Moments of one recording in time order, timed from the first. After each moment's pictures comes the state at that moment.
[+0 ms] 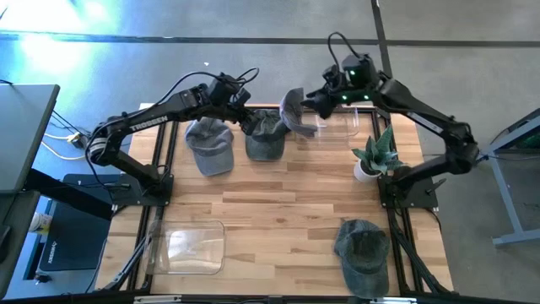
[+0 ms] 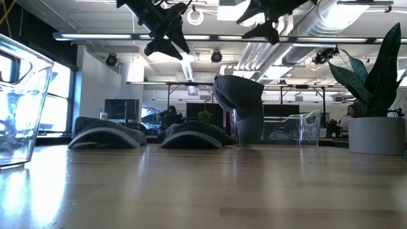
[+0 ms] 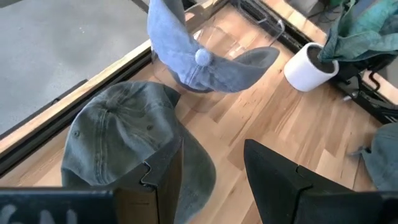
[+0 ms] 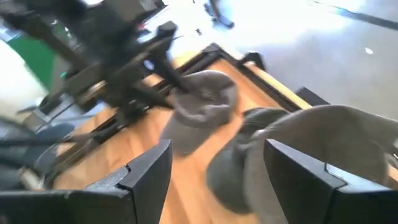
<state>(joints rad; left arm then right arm) 0.48 1.44 1.39 -0.60 0.07 -0.31 -0.63 1.36 1.40 -0.53 -0.39 0.29</state>
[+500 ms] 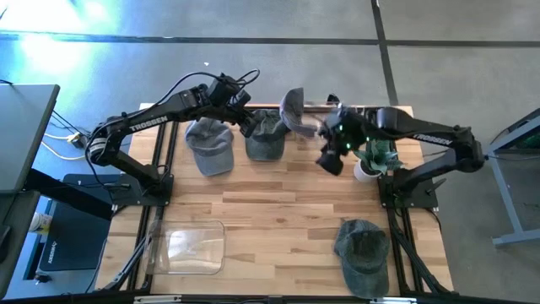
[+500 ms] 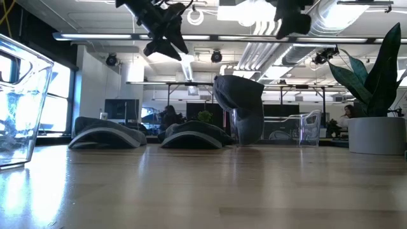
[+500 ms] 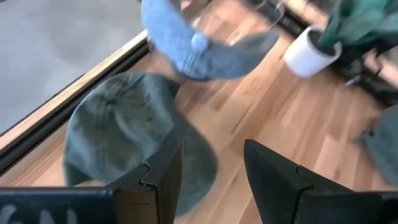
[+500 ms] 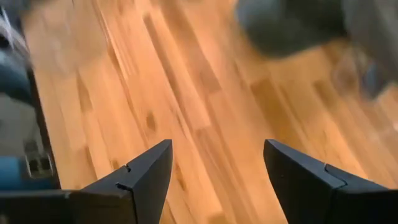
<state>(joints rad) 0.48 1.44 1.39 -0.64 0.09 -0.27 -0.18 1.31 1.41 -1.08 -0.13 0.37</state>
